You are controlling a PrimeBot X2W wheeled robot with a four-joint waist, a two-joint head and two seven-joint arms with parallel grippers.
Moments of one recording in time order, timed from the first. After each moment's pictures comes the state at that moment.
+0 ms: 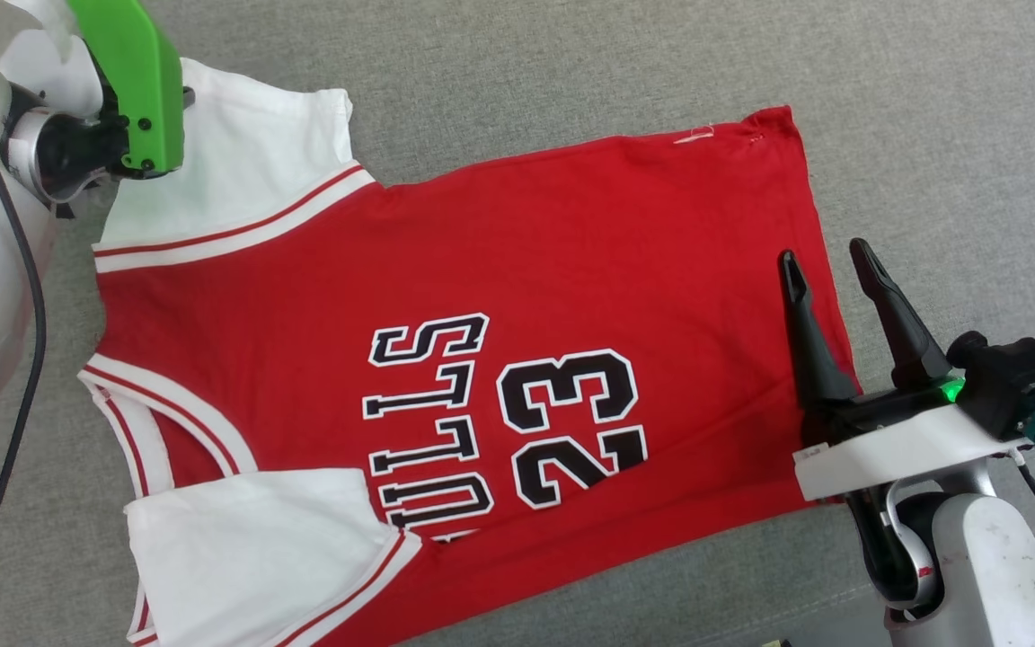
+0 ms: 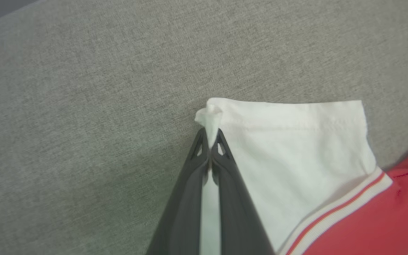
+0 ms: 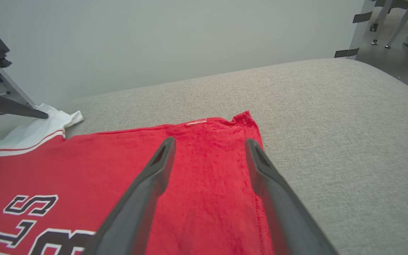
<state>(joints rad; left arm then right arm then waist) -1.22 0.54 -0.75 0.80 -0.93 -0.12 0.69 -0.19 -0.08 0.13 -0.08 0.29 0.13 -0.12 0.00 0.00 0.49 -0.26</state>
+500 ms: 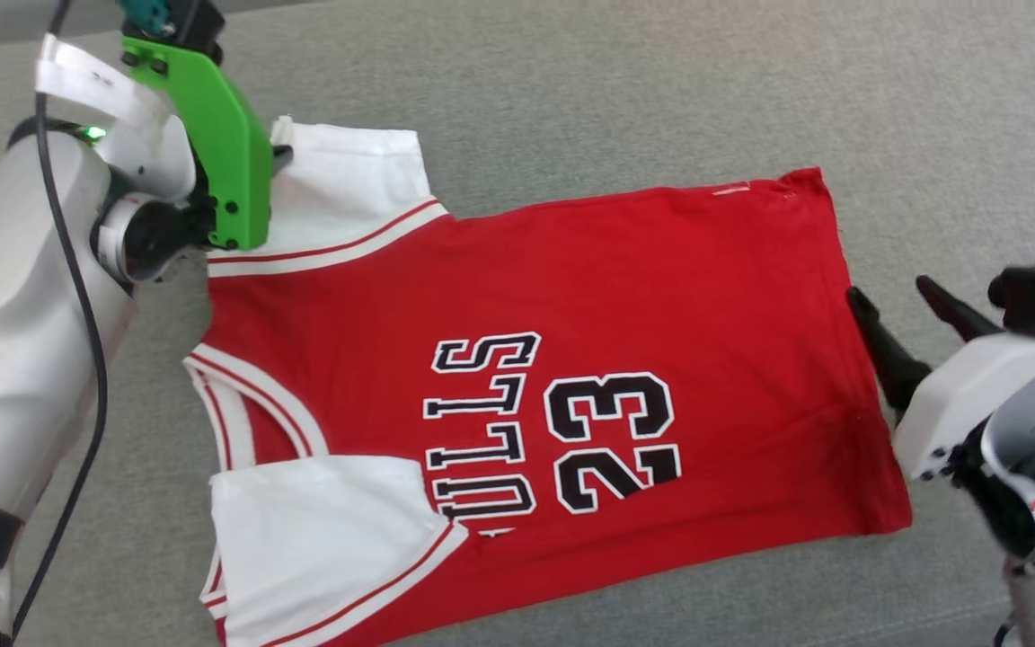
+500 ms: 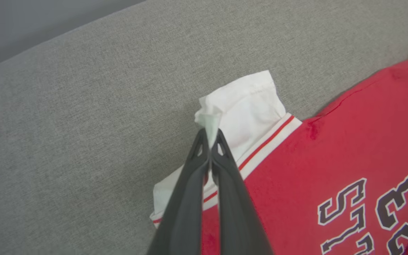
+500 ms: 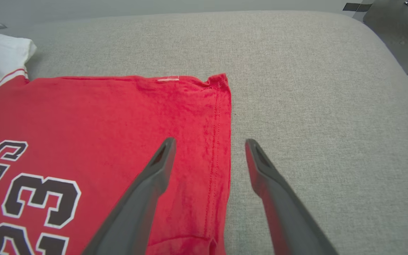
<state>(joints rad) -1.08 0.54 -0.77 0.60 -0.97 -0.12 0.63 -0.23 -0.24 0.04 -0.10 0.32 0.13 0.42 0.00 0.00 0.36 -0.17</state>
